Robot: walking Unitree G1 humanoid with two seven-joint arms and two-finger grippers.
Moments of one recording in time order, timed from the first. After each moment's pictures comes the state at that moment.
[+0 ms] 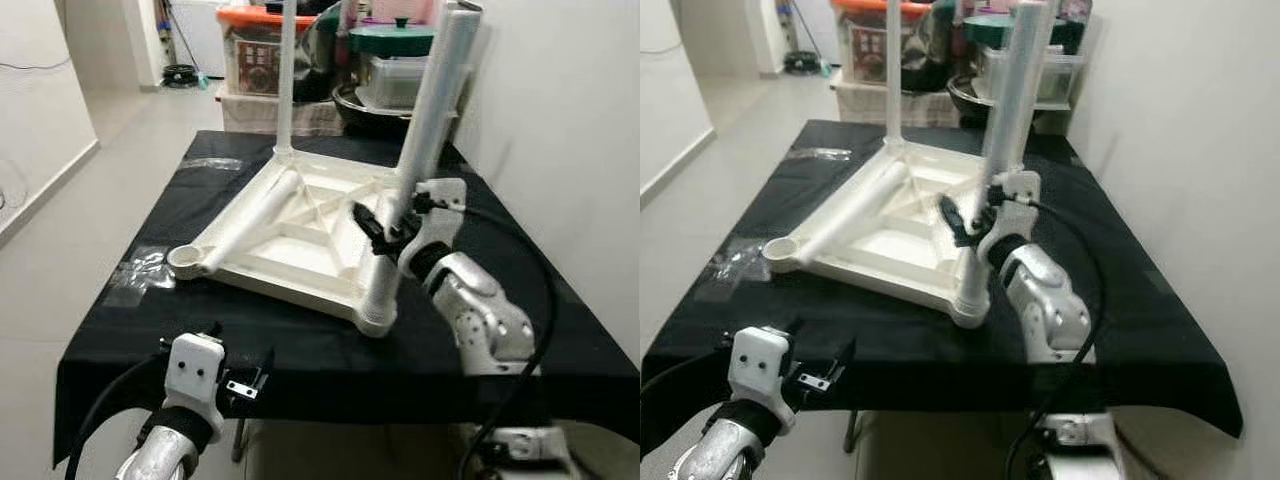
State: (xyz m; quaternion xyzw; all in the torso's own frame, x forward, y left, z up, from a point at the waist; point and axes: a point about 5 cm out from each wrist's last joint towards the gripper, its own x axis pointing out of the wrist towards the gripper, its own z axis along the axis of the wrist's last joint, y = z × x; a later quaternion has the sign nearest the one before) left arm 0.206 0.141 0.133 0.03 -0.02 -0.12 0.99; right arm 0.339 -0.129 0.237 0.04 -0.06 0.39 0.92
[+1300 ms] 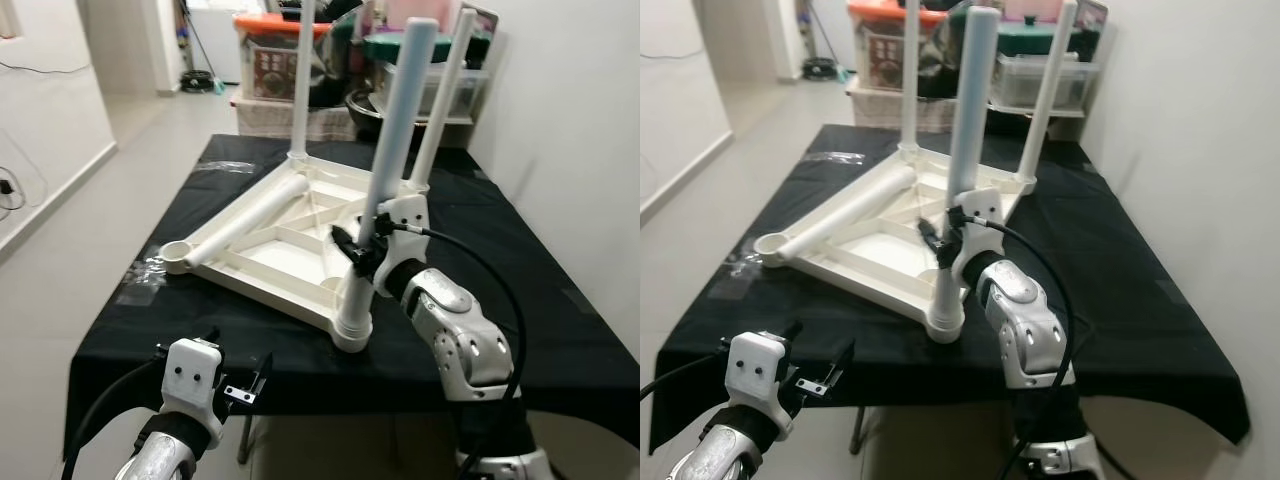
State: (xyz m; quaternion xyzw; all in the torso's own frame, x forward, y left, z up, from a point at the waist) left arm 0.204 0.137 0.134 0.02 -0.02 -0.14 0.99; right arm 0.330 -0.094 0.224 0.01 -0.02 0.33 0.94
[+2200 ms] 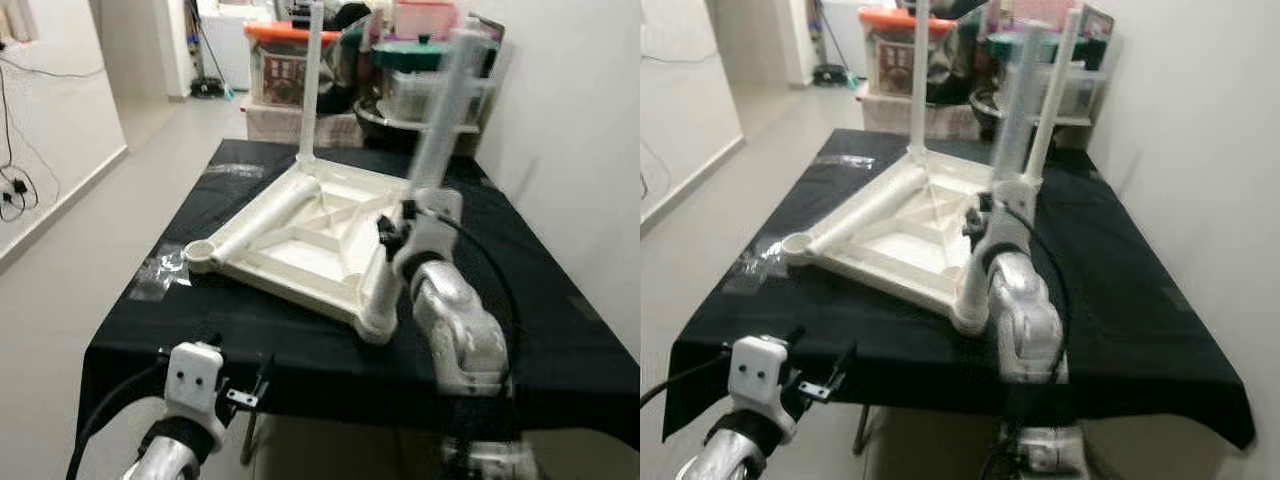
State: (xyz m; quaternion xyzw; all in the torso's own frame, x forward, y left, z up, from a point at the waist) left arm 0.200 0.136 0.130 0.01 -0.01 -0.13 0.99; right arm 0.325 -0.115 0.201 0.06 0.03 0.04 1.00
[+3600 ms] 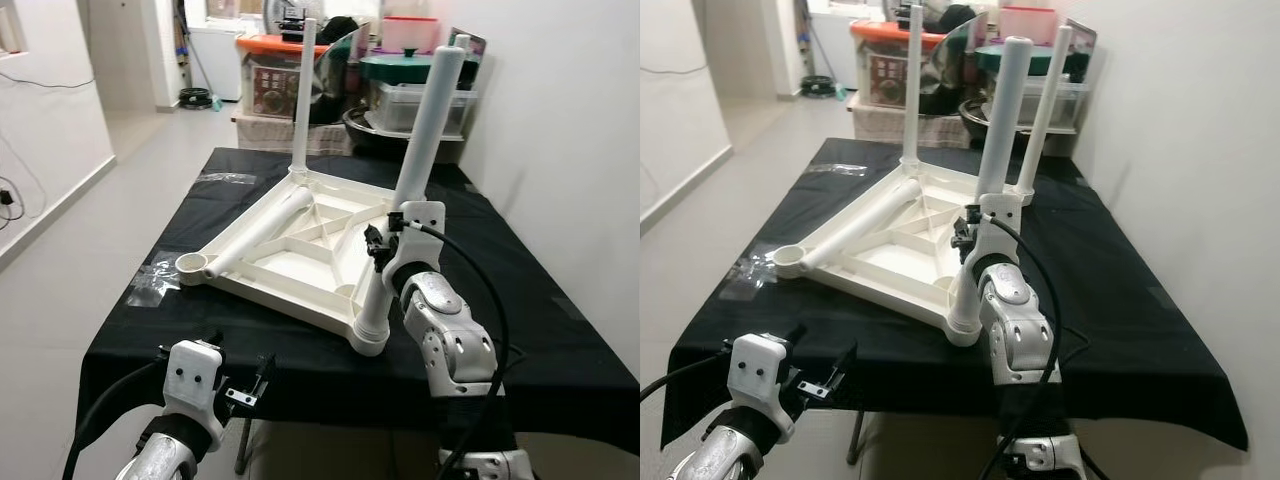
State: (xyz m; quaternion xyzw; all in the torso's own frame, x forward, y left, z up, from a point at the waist) left arm 0.203 0.136 0.130 0.01 -0.01 -0.15 0.99; right arm 0.335 -0.097 0.196 0.07 0.04 0.14 0.99
